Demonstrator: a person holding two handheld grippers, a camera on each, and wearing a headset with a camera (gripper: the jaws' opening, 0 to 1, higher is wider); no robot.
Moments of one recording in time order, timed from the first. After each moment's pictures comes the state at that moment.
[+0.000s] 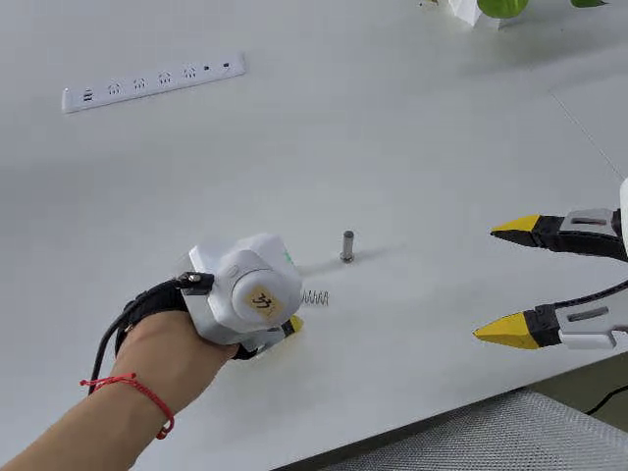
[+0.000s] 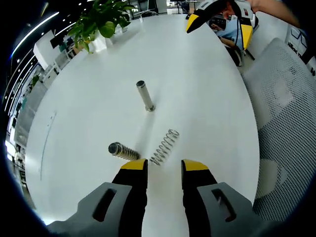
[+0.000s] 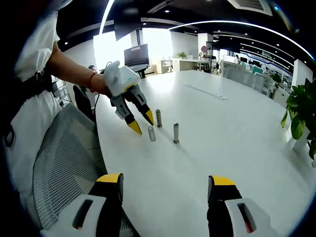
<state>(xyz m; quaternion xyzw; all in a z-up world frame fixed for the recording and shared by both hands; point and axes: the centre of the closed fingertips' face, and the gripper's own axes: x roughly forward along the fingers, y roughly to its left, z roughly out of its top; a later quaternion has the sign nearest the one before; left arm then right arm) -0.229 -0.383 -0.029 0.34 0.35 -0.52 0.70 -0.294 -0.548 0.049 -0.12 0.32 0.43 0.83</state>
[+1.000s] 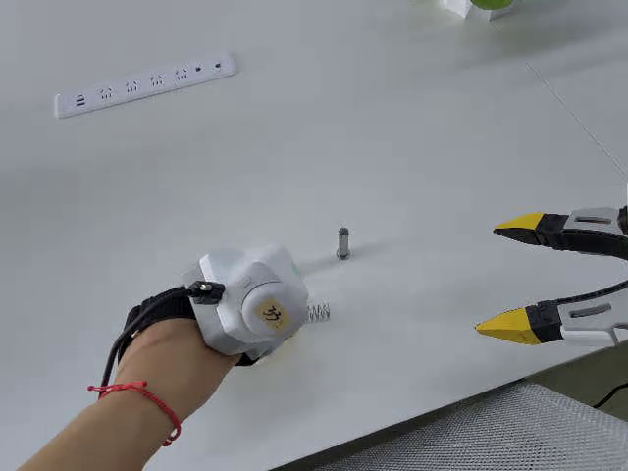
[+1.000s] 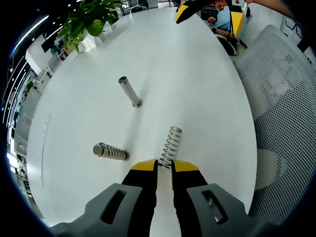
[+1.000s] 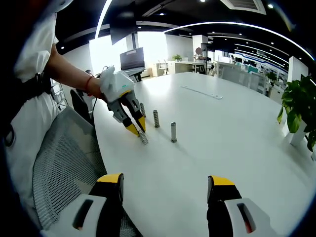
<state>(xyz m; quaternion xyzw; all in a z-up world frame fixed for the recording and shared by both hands) -0.244 -0.384 -0.037 0.38 0.35 -0.54 0.66 -0.297 -0.556 0.047 -0.11 0.32 0.42 0.84</state>
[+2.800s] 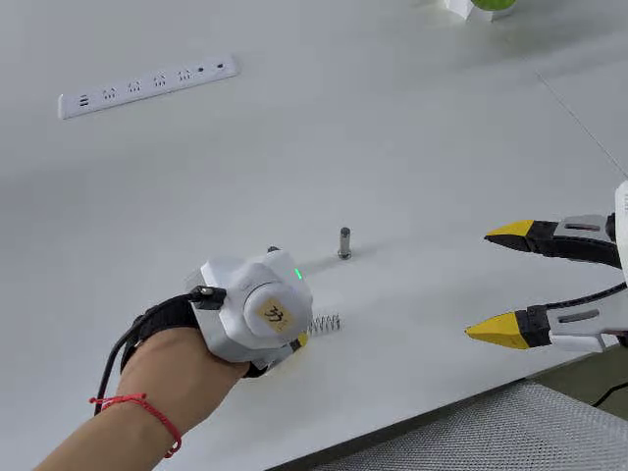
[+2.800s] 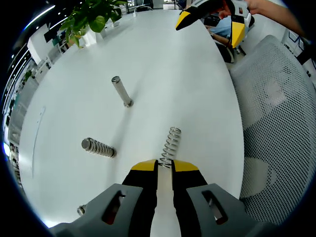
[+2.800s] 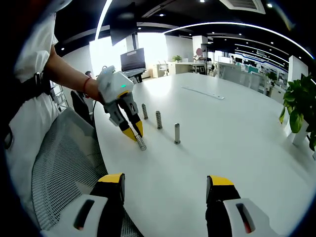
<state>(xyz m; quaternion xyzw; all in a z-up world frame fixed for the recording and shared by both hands) -0.262 -0.388 -0.037 0.34 0.38 -0.54 0.67 -0.298 -0.545 0.044 -0.10 0.32 0.42 0.84</state>
